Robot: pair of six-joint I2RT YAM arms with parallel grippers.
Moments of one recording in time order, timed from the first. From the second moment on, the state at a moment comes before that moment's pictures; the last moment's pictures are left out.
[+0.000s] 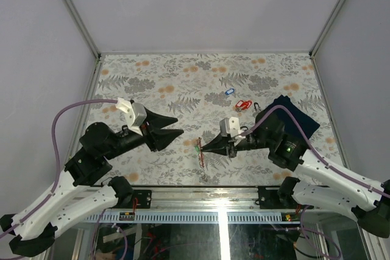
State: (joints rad) left arm -0.83 0.57 0.84 -0.16 0.28 -0.15; right arm 0.93 0.90 0.80 -0.09 -0.71 -0.24
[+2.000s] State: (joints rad) left arm -0.84 0.81 1.15 -0.13 0.62 0.04; right arm 0.74 0.98 0.80 0.85 -0.75 0.35
